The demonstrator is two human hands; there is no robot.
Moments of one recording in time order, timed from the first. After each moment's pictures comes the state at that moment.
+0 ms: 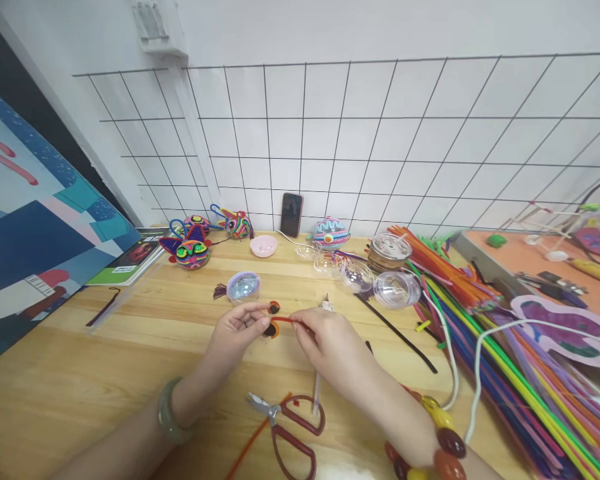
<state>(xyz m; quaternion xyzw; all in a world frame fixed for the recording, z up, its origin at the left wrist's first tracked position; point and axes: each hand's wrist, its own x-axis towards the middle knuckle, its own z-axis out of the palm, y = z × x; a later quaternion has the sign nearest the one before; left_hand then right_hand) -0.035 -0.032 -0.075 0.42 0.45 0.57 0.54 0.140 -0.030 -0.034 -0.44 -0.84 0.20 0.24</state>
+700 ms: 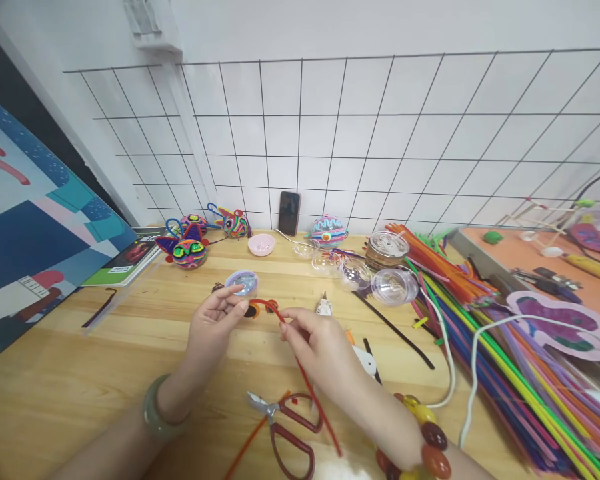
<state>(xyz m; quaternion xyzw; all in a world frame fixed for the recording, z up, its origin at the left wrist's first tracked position) -0.050 -0.026 -0.070 0.42 0.43 0.67 0.43 0.128 -0.037 -0.049 -0.46 -0.74 0.36 0.34</state>
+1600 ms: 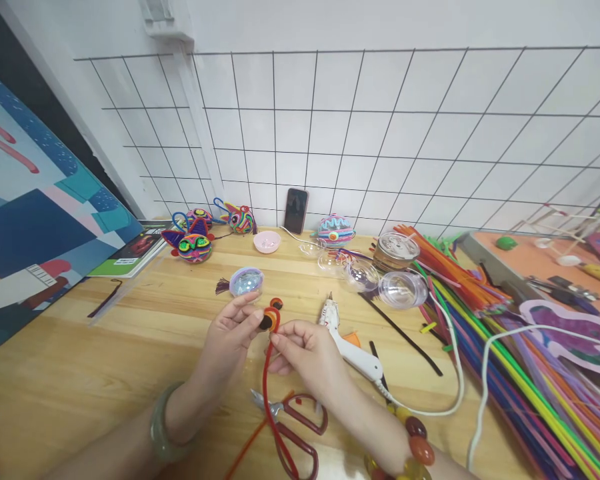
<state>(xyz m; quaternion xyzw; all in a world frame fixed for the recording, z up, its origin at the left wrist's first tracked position) -0.032 -0.044 -0.070 0.29 0.40 0.66 0.57 0.104 -0.042 -0.066 -0.44 -0.51 0.65 0.35</state>
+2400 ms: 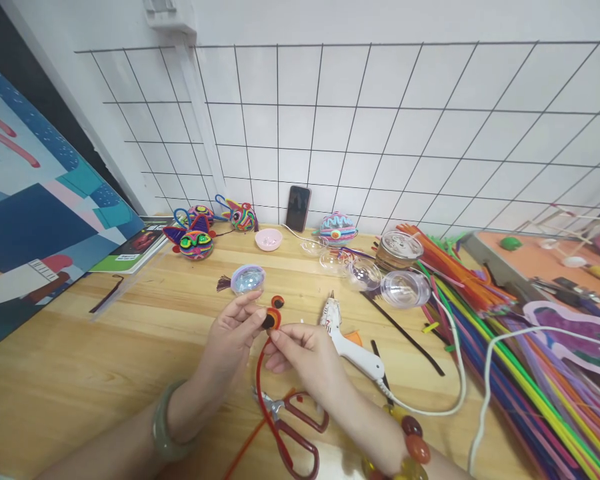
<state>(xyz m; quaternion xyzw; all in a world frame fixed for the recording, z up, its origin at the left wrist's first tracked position) -0.029 -0.045 -0.068 0.28 0.40 0.66 0.57 0.100 -0.044 -0.065 -0.41 -0.52 0.66 0.35</state>
